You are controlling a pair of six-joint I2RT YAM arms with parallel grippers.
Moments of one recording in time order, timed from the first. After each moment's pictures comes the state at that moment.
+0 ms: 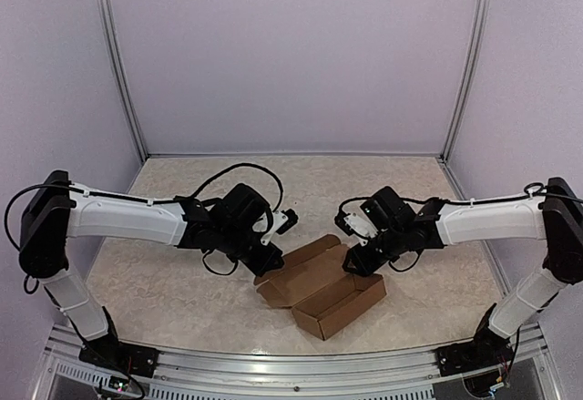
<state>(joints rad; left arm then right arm) -0.94 1.69 1.06 -0.29 0.14 -0.15 0.81 1.54 0.85 -0.31 -0.11 0.16</state>
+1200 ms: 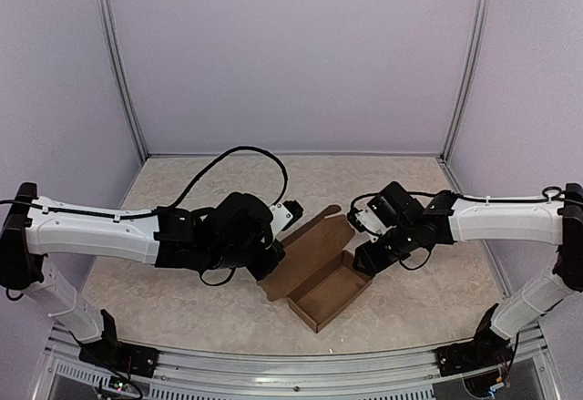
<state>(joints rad) -1.16 1.52 1.05 -0.28 -0.34 -0.06 0.81 1.45 0.89 -0.49 -0.03 0.24</state>
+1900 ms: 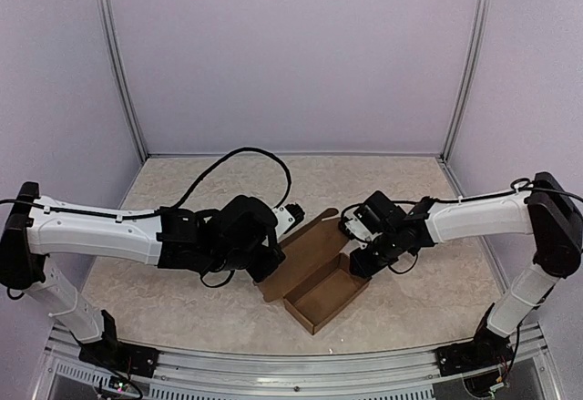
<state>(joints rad) -1.18 1.54 1.07 -0.34 -0.40 -0.05 0.81 1.61 0.90 -0.41 -0.01 0.23</state>
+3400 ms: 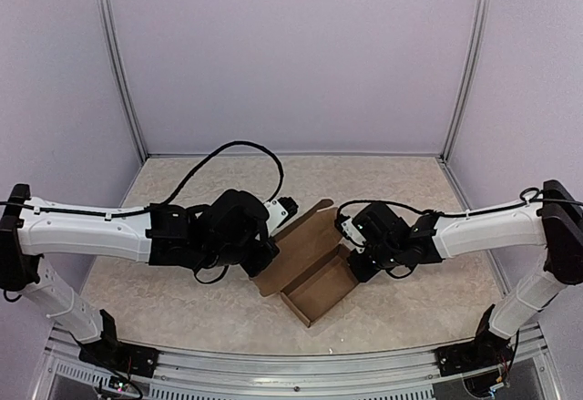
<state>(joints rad) -1.16 1.49 1.06 -0.35 -0.42 -0.03 0.90 1.54 0.81 -0.24 0.20 0.19</state>
